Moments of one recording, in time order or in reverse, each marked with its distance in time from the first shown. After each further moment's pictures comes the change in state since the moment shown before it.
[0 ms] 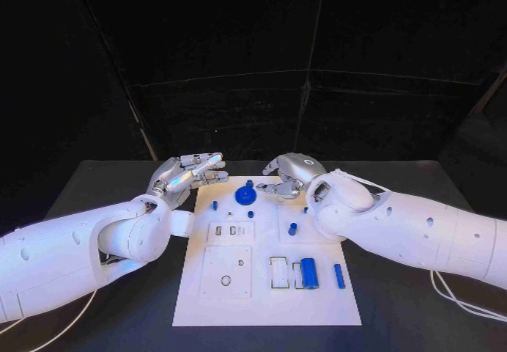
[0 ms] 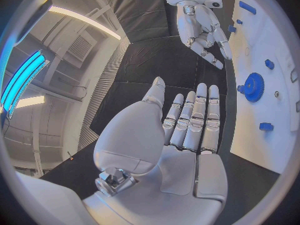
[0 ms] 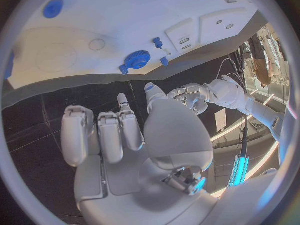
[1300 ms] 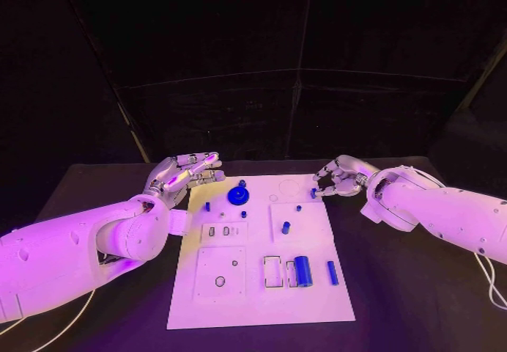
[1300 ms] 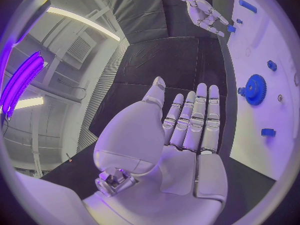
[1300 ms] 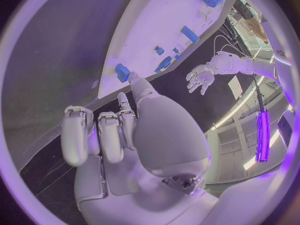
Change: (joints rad) left arm -0.001 0.017 0.000 -0.029 0.000 0.003 -0.002; left_hand 0.000 0.000 0.000 -0.006 0.000 0.000 0.000 0.000 0.000 0.000 0.000 0.000 0.000 0.000 0.000 0.000 -0.001 0.000 0.000 0.000 0.000 -0.001; right arm -0.001 -0.214 -0.001 -0.148 0.474 0.202 0.335; right_hand 0.224 -0.034 0.017 -0.185 -0.046 0.017 -0.021 -0.005 -0.003 -0.022 -0.014 -0.036 0.000 0.000 -0.007 0.000 0.000 0.000 -0.007 -0.007 -0.003 0.000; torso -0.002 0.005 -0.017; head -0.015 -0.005
